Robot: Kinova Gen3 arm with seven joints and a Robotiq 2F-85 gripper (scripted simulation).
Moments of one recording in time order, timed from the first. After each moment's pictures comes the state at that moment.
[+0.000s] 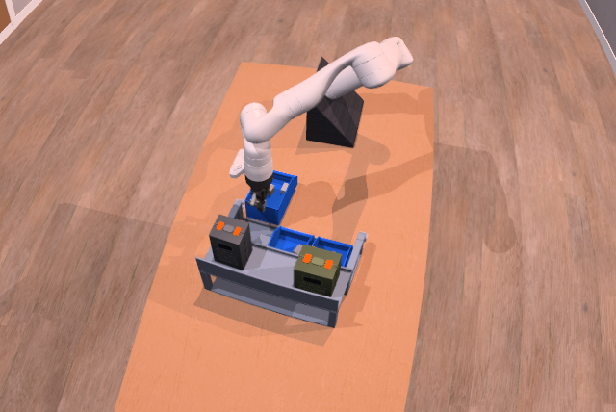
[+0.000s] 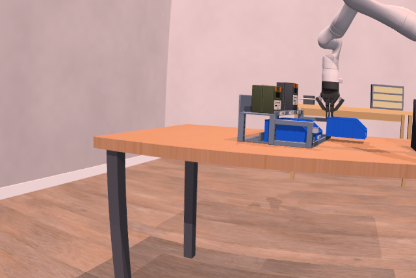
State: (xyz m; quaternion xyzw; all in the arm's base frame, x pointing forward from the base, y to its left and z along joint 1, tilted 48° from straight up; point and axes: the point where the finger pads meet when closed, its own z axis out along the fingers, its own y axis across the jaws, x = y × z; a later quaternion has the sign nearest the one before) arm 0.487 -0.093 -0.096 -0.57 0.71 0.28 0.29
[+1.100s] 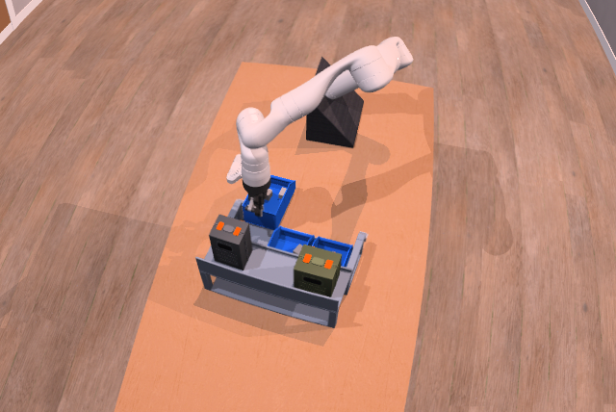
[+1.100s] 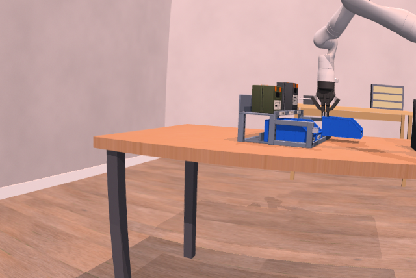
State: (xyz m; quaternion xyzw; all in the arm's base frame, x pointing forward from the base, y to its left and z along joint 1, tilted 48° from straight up) arm 0.506 -0.097 -0.097 -0.57 0.71 0.28 0.30
